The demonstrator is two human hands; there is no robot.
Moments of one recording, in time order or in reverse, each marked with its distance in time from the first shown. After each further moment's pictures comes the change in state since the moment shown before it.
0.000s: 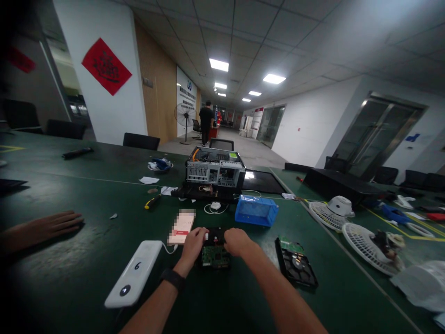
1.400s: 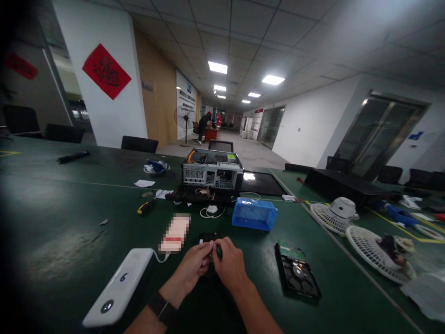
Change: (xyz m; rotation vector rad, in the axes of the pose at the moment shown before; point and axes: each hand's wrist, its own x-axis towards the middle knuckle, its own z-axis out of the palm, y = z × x) left_hand -0.040 0.031 0.025 -0.655 -0.371 -0.381; right_hand -0.026 -0.021 0.044 0.612 0.674 0.073
